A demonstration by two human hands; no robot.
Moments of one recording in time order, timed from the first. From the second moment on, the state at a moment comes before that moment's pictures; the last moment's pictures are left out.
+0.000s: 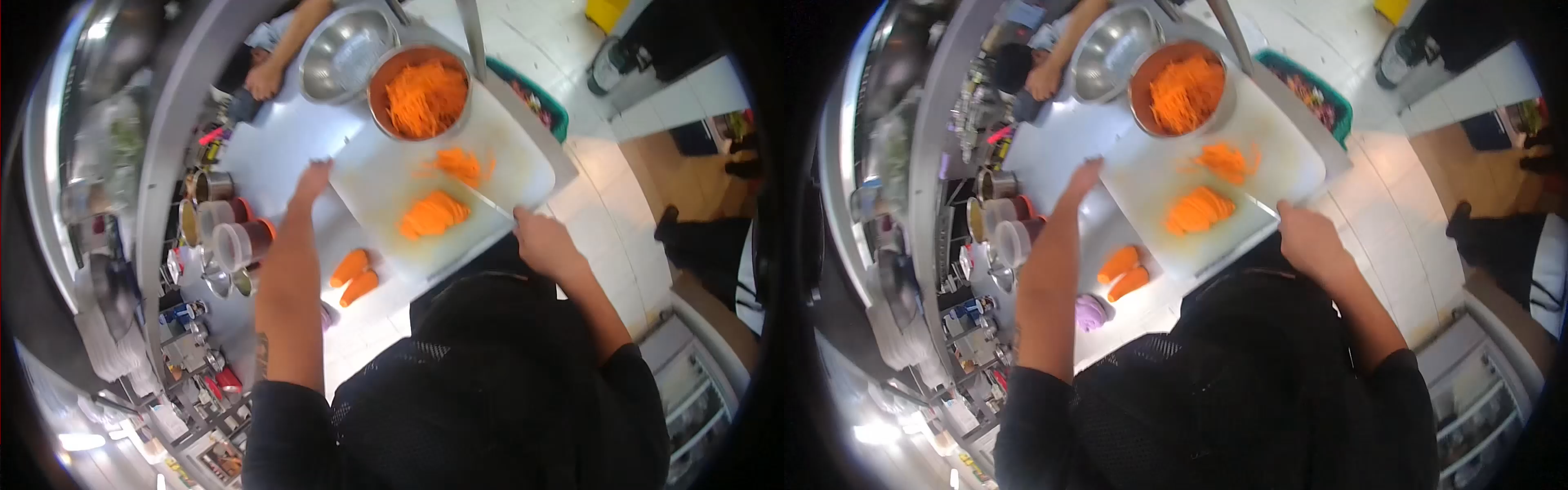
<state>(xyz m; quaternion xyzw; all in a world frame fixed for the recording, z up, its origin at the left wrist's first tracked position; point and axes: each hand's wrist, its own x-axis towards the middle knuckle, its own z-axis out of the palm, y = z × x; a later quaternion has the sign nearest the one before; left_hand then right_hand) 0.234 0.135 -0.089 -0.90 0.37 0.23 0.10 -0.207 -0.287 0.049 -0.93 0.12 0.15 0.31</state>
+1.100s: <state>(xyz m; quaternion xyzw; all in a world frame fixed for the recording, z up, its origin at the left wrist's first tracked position) 0.112 0.009 -0.047 -0.98 0.12 -0.12 -0.12 -0.190 -0.285 0.062 -0.90 0.14 0.27 0.32</state>
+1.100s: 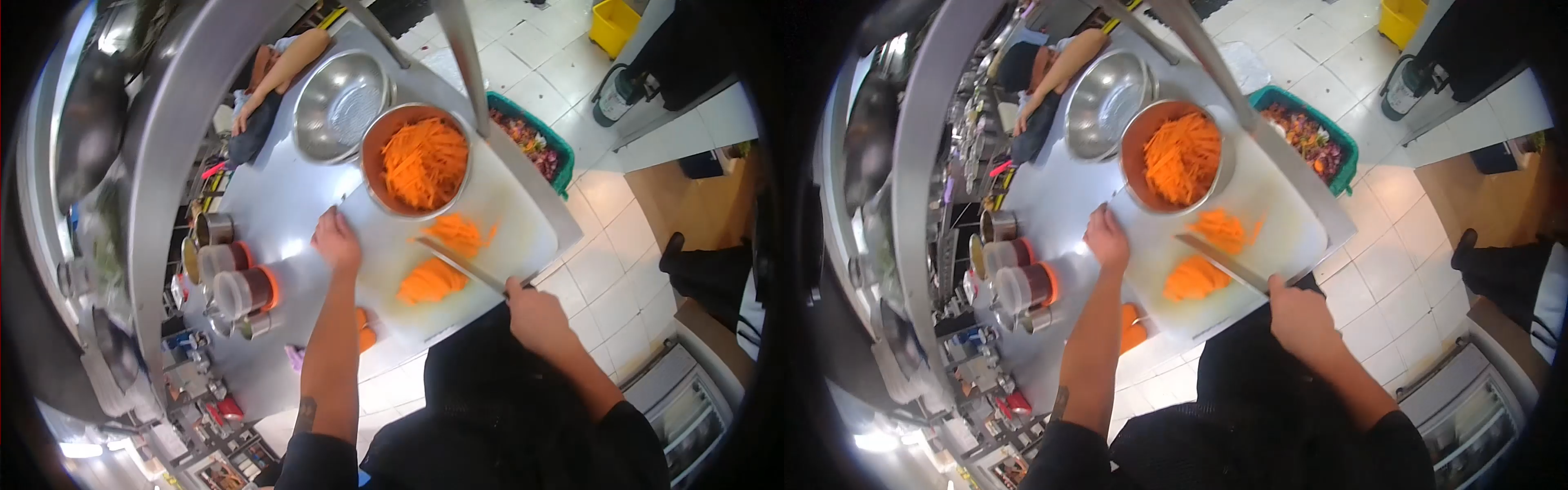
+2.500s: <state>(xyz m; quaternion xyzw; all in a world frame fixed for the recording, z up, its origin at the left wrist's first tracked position) 0.544 0.120 0.049 -0.99 0.08 0.12 0.06 -0.185 -0.239 0.063 -0.90 0.29 0.19 0.25</state>
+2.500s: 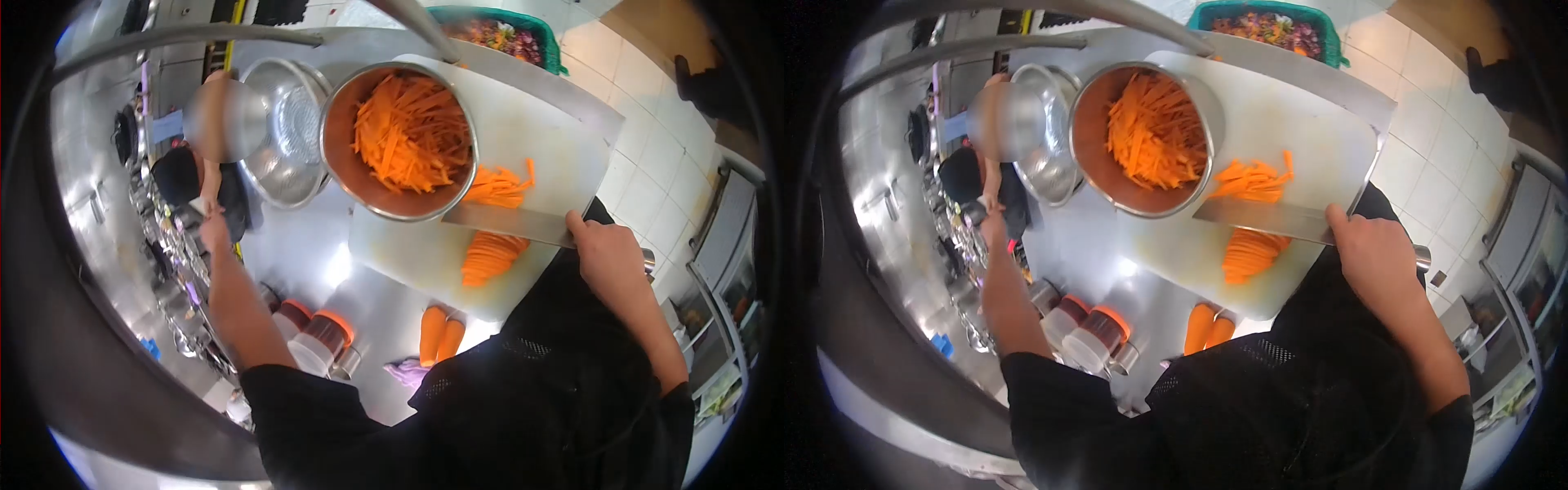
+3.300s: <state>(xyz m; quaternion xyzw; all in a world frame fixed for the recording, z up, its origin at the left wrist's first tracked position) 0.488 0.102 0.137 -0.97 0.21 -0.09 0.08 -0.189 -0.242 0.056 -0.92 0.23 0.18 0.25</state>
